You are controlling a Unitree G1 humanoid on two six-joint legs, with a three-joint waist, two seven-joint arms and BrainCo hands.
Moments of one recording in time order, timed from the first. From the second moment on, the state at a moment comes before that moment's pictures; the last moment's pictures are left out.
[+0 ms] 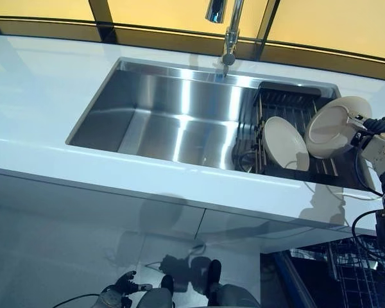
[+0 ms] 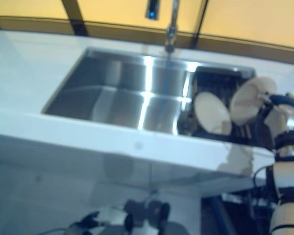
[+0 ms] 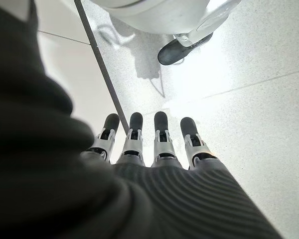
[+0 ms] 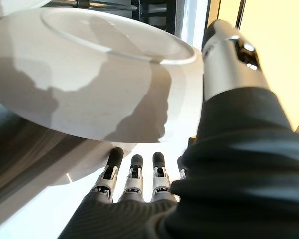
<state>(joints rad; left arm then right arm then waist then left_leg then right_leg) -0.04 0.32 -0.39 1.15 0.02 -0.06 0.03 -0.98 -0.88 0.15 1.04 0.76 0.36 -0.38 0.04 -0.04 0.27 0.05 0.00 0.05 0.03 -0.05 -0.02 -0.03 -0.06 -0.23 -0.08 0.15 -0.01</state>
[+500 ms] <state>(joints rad) -0.04 0.32 -0.41 1.14 0.01 -0.06 0.03 -1.00 -0.89 0.15 1.03 0.76 0.37 -0.31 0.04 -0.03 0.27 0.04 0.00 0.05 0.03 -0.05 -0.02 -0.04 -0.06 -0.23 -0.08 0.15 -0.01</state>
